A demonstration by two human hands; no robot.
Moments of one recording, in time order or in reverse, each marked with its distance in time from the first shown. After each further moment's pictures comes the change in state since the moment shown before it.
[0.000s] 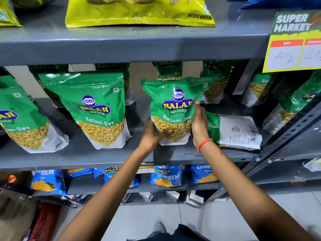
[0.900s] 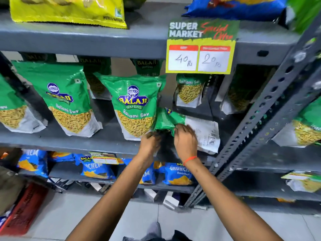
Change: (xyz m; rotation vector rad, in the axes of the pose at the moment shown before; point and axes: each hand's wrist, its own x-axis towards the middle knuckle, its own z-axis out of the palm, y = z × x) left_hand -0.048 0.049 0.157 -0.358 0.250 -0.361; right_hand 0.017 0.027 -0.134 -1.056 -0.041 -0.812
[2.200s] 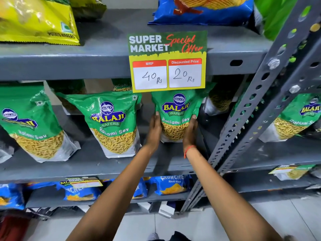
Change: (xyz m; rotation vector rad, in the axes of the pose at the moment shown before) left_hand 0.096 0.012 0.083 0.014 -0.169 0.331; right_hand 0.065 0.061 0.015 1.053 0.218 0.884
